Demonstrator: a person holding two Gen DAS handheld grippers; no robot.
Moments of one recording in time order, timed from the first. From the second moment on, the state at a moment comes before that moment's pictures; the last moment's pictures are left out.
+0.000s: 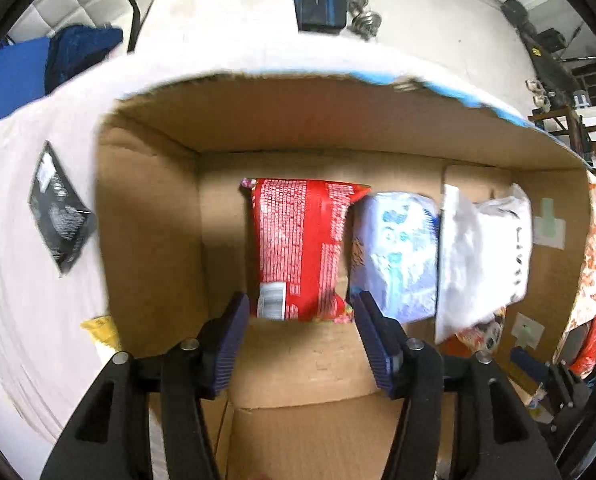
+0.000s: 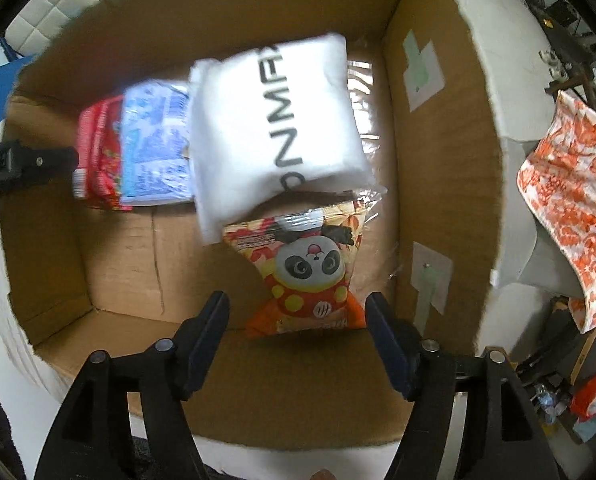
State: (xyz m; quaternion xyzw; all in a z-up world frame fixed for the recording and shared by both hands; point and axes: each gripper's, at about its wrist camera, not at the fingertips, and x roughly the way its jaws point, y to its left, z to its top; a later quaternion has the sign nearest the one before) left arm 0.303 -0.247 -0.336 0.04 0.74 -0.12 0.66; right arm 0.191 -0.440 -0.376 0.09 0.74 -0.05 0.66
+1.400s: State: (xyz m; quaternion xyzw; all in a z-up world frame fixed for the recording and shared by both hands) left arm 0.164 -0.149 -0.157 0.04 0.57 -0.10 0.82; right arm 0.103 -0.373 -0.186 0.13 0.59 -0.01 0.80
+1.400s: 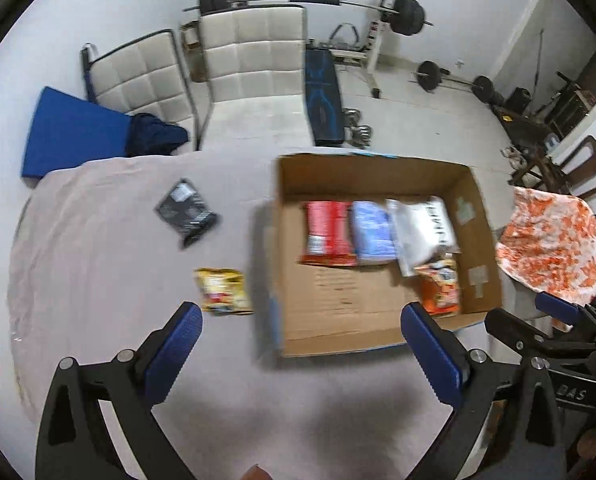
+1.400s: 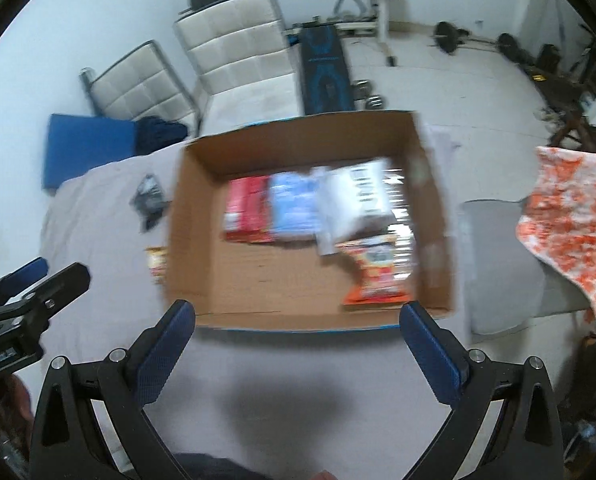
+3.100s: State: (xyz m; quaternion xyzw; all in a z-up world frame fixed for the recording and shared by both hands) left arm 0.426 -0.026 -0.443 0.00 0.77 -0.07 0.63; right arm 0.293 -0.122 -0.447 0.14 0.75 -0.08 0.64
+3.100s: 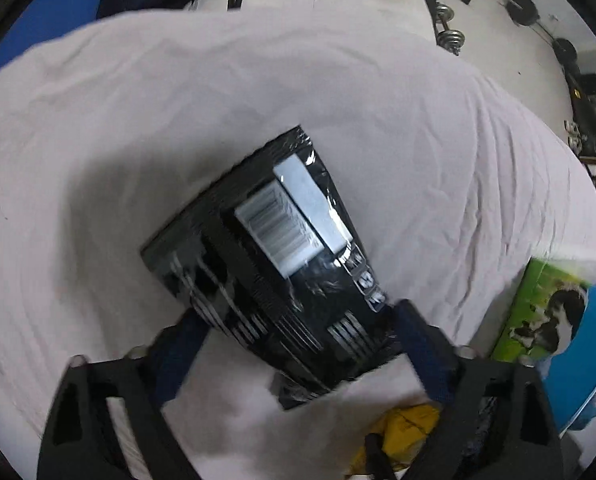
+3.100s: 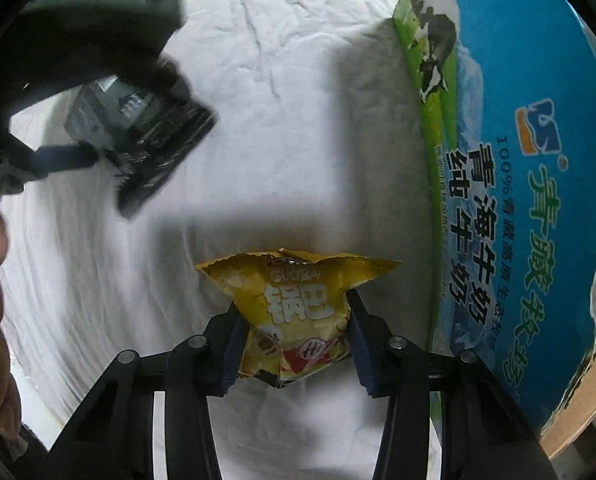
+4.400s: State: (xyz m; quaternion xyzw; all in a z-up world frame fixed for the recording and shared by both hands) left arm 0.234 0.053 -0.423 0.04 0.73 -0.04 0.68; right arm 0.233 -0.036 -0.482 0.06 0.79 -0.03 0.60
